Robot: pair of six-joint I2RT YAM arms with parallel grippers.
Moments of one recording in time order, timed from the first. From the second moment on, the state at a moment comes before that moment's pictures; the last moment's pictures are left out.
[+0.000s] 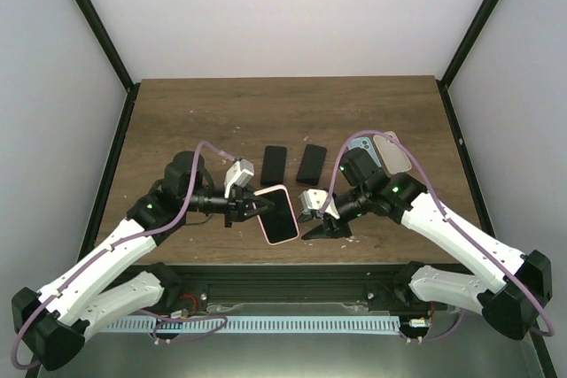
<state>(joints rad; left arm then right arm) -0.66 0.88 0.77 -0.27 0.83 -0.19 0.73 1.08 0.95 -0.81 -0.85 -0.79</state>
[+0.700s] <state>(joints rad) -0.65 0.89 0.76 -0.22 0.88 -0.22 0.74 1.10 0.93 -0.77 -0.82 -0.80</state>
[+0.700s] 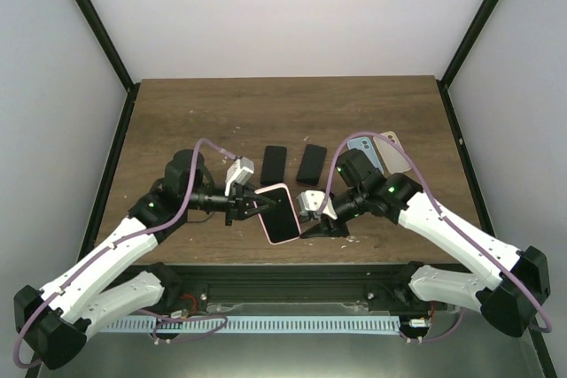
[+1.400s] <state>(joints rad) -0.63 0.95 0.76 -0.21 0.93 -0.24 0.76 1.10 0.90 -0.76 -0.77 -0.86</state>
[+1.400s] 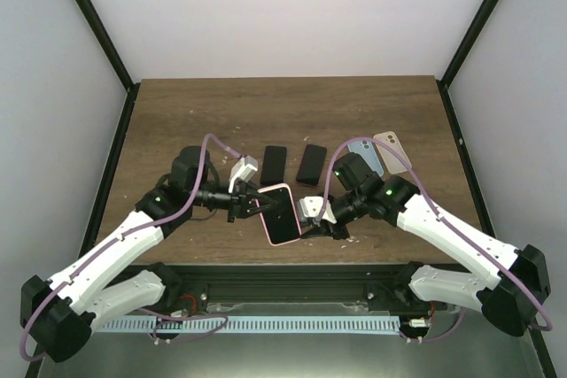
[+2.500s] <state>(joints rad) -0.59 1.03 0.76 -0.19 0.99 -0.28 0.76 1.13 0.83 -0.61 -0.64 -0.85</state>
